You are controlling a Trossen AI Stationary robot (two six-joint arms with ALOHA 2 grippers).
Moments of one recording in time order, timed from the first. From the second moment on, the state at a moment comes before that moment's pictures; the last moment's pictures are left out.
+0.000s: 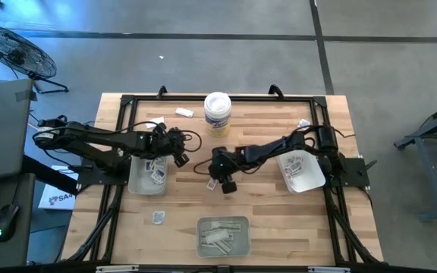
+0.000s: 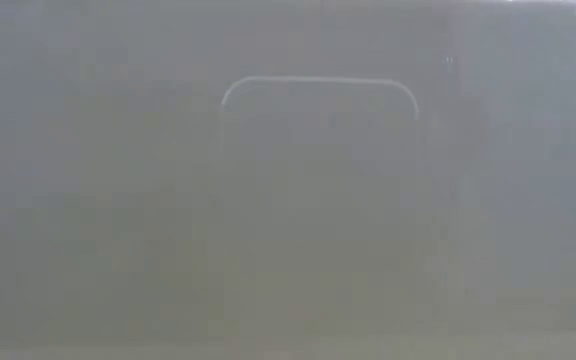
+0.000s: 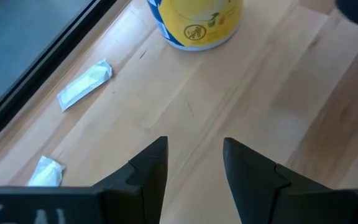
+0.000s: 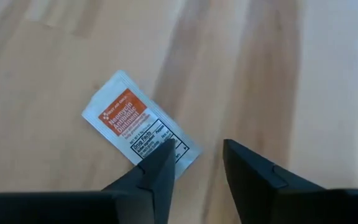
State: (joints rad) left arm 0.02 1.23 0.76 -0.51 -0.56 -0.41; right arm -0.01 2.08 1.25 -0.13 -0.04 -0.30
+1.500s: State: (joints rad) left arm 0.02 1.23 0.76 -0.44 -0.49 -0.48; right arm 0.05 1.55 1.12 -0.73 0.13 0.01
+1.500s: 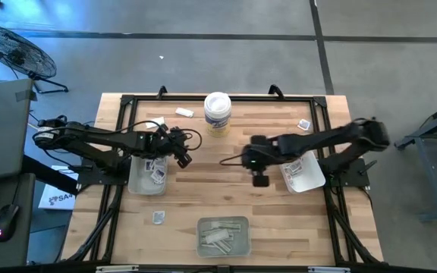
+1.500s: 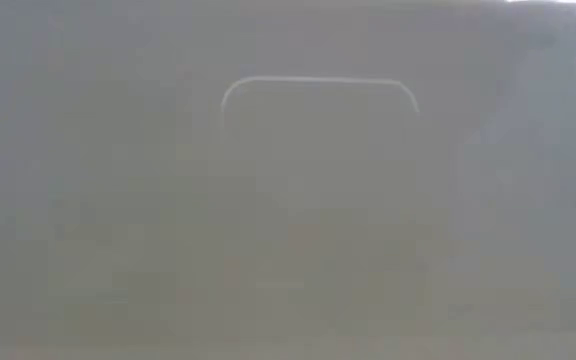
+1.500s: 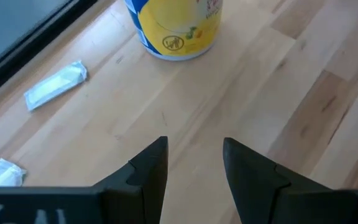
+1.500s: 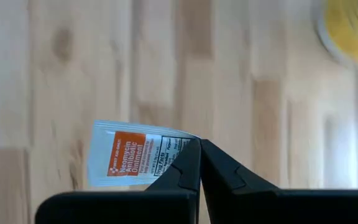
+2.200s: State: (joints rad) left arm 0.01 1.29 0.76 -0.30 -0.48 -0.45; right arm -0.03 1.10 0.68 -1.13 0.14 0.66
